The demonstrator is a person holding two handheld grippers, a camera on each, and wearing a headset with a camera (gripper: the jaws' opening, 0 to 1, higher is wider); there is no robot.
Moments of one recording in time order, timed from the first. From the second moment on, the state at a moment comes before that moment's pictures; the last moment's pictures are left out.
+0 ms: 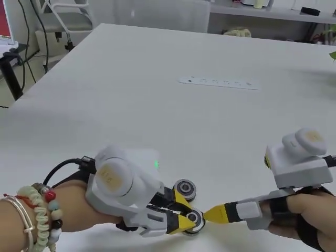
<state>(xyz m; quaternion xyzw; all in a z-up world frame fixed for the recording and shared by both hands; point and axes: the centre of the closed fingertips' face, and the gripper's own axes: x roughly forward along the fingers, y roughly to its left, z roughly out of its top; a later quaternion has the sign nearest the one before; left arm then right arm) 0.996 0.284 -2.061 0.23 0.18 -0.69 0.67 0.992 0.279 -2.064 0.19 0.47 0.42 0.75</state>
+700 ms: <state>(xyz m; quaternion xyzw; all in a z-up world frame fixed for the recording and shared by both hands) 0.997 0.285 -2.061 0.23 0.18 -0.69 0.67 0.993 0.283 -2.061 0.19 0.46 0.43 0.75</state>
